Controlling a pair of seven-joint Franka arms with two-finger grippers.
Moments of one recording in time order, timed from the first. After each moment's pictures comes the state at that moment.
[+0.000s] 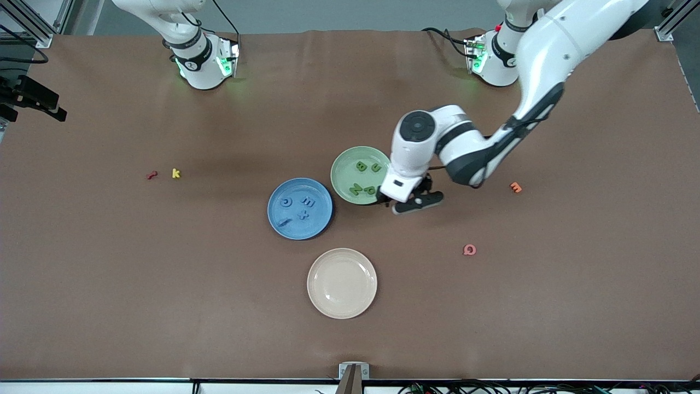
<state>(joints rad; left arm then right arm) 0.24 0.68 -0.97 -1.85 0.77 2.15 -1.31 -0.04 -0.10 -0.05 -1.58 0.02 1.44 -0.05</state>
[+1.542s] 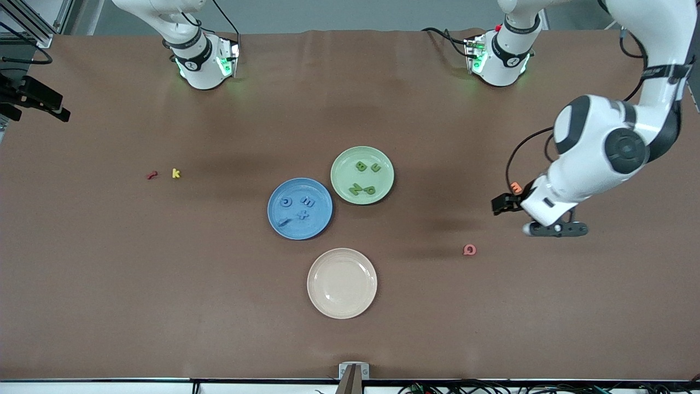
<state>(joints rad) 0.28 0.23 -0.45 -1.91 -0.02 2.11 -0.13 -0.04 -0.10 -0.03 -1.58 0.02 1.44 -0.03</state>
